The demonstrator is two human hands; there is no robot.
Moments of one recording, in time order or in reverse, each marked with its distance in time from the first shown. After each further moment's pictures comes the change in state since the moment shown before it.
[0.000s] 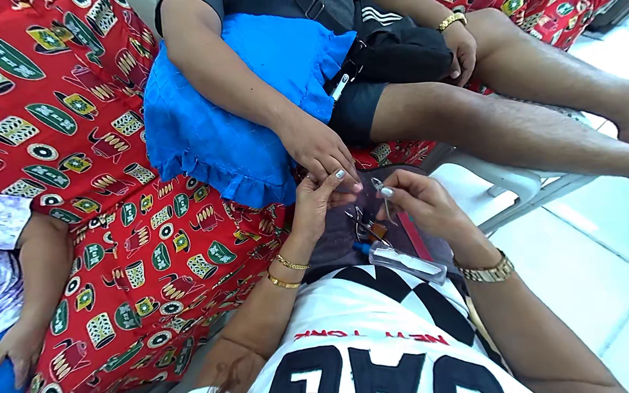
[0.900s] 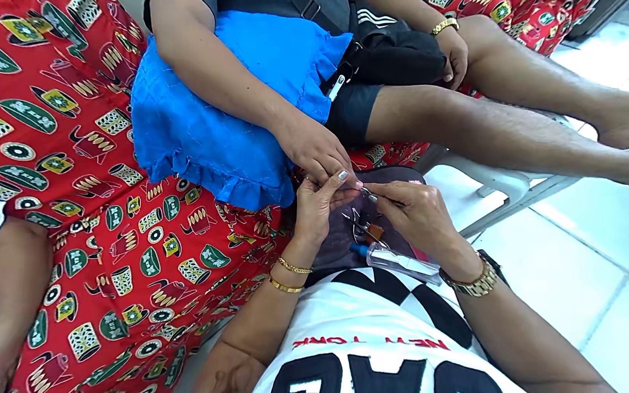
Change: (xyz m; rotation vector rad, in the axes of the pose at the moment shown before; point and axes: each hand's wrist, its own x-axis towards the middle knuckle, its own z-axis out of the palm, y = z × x) left_hand 0.001 -0.001 0.008 -0.080 0.035 -0.015; right_hand -0.002 -0.010 0.025 -0.585 0.232 -0.216
